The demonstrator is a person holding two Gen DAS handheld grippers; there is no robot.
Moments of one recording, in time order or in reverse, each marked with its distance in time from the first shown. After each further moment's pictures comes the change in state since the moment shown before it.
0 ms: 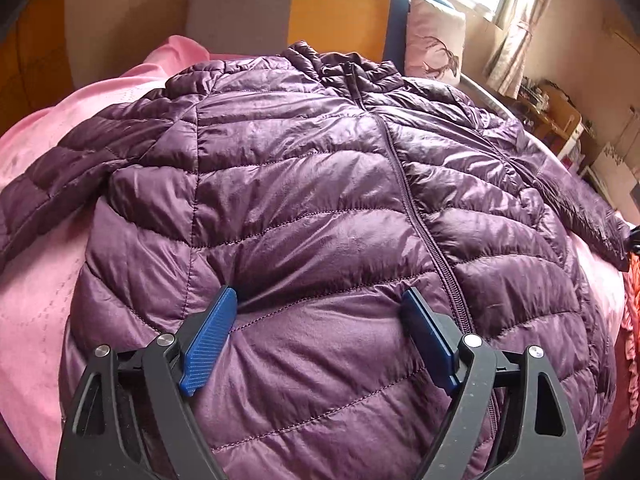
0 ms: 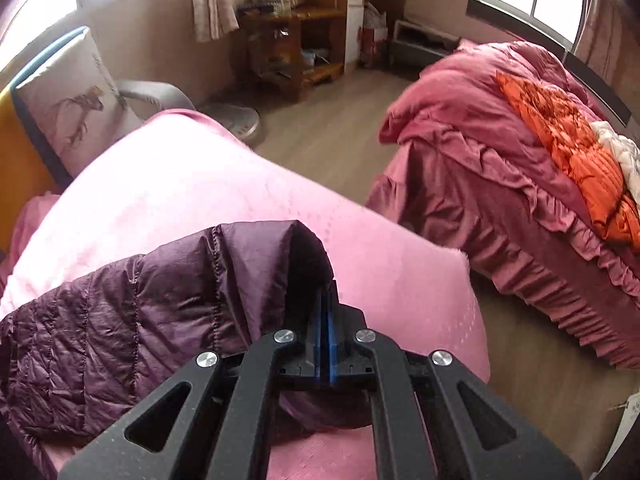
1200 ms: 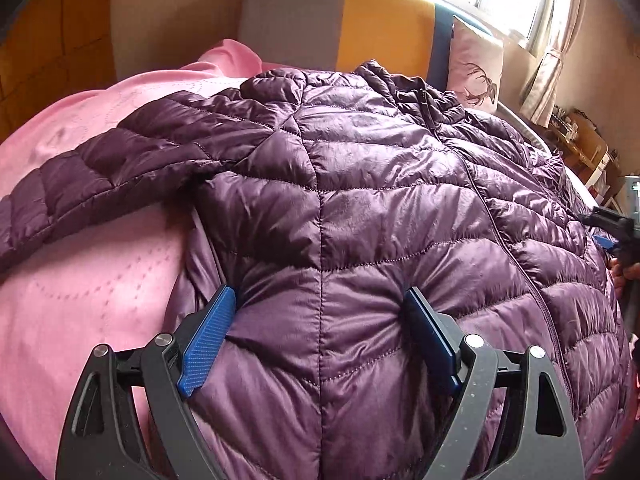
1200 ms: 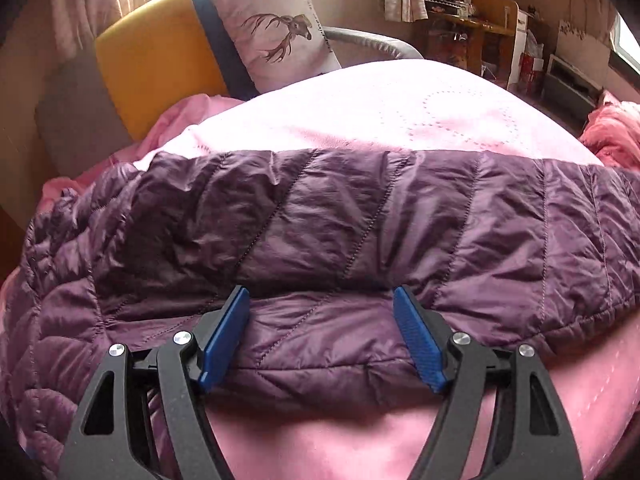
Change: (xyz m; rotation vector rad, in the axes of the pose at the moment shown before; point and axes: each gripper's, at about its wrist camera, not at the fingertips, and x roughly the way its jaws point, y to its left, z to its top) left arm -0.015 0.064 -0.006 -0.093 -0.078 0.091; right arm -0.054 0.206 -0.136 -0.289 -0.004 0.441
